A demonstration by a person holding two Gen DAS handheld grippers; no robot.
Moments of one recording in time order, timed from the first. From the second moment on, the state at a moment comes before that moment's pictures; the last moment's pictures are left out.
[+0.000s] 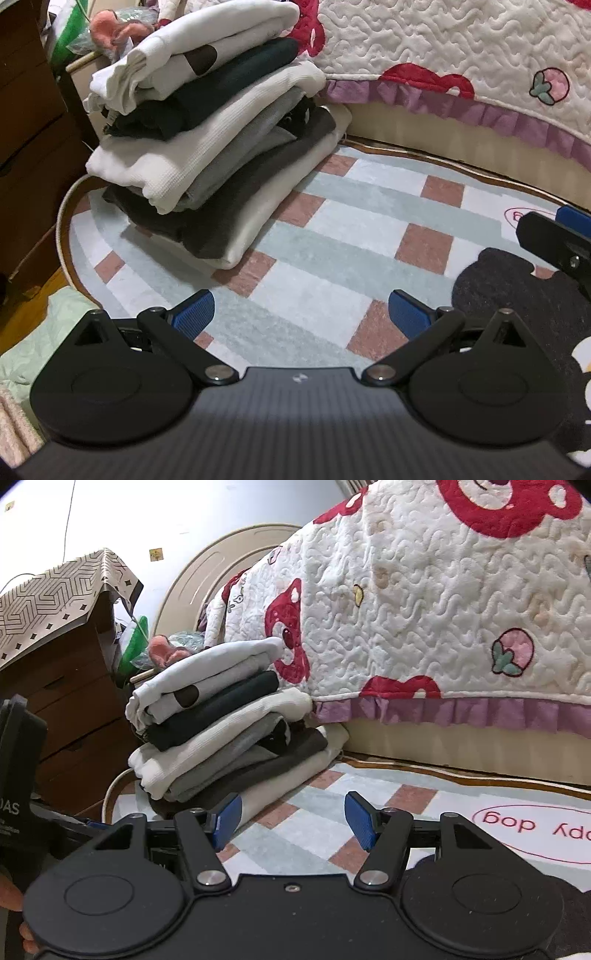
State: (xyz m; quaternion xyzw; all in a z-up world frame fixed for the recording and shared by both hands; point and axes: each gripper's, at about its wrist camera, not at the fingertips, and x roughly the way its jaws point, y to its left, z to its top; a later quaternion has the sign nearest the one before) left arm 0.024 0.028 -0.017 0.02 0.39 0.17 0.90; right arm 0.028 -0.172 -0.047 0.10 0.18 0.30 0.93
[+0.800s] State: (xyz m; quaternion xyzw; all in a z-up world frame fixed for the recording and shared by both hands) left arm 0.013 0.005 -0.008 0.04 0.35 0.19 0.92; right arm 0.027 -0.191 -0.049 0.19 0.19 0.30 0.92
